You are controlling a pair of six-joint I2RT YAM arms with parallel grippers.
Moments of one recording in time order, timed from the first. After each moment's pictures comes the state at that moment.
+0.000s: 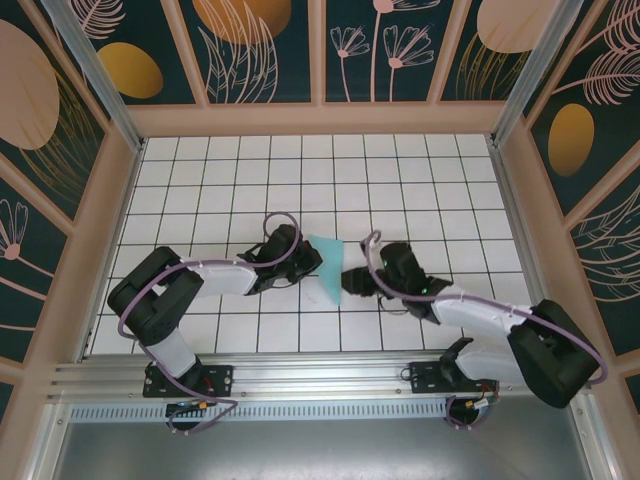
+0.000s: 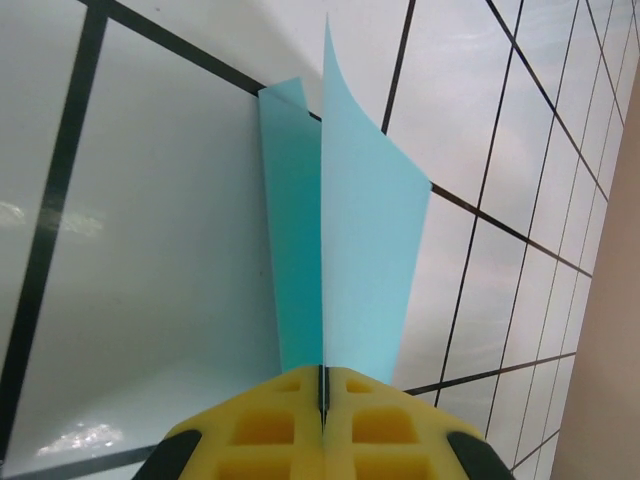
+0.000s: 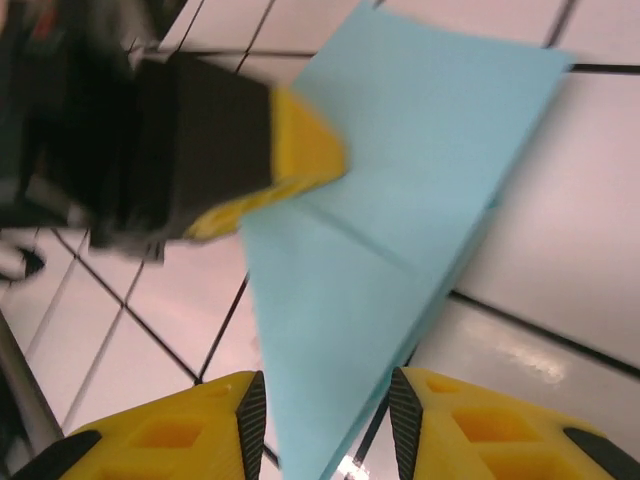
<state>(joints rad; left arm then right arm) -0.76 1.69 0.73 0.24 0.13 -1.26 0.78 1.17 0.36 0.20 -0.24 0.48</state>
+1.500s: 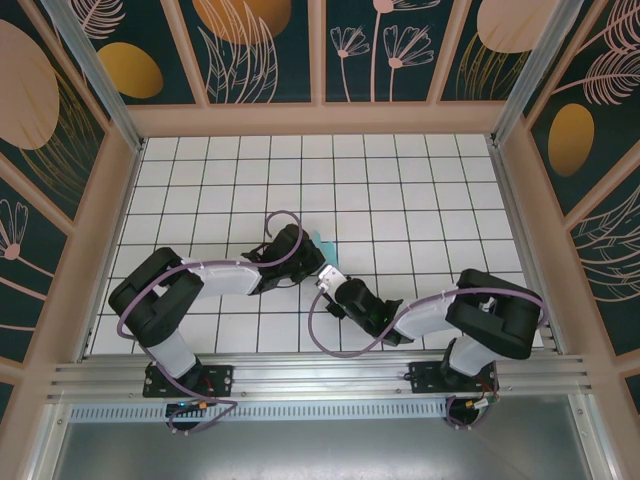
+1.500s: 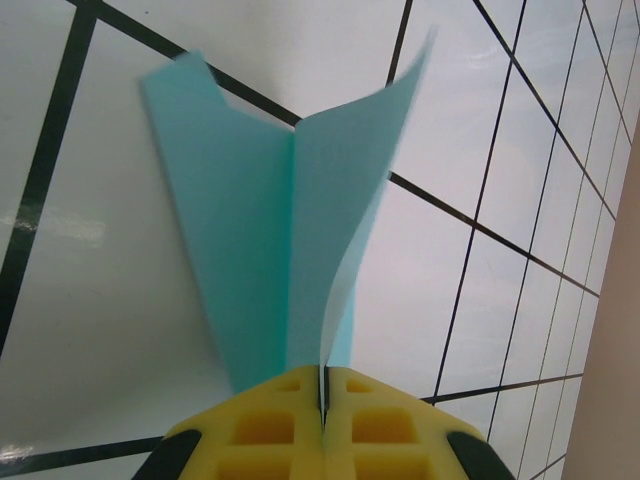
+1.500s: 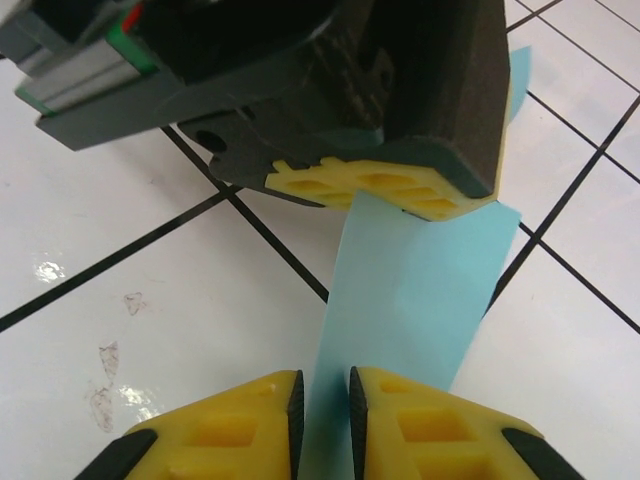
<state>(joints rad) -0.79 1.69 0.76 0.19 0.07 -1.29 1.13 1.56 0.39 0.57 0.42 -0.06</state>
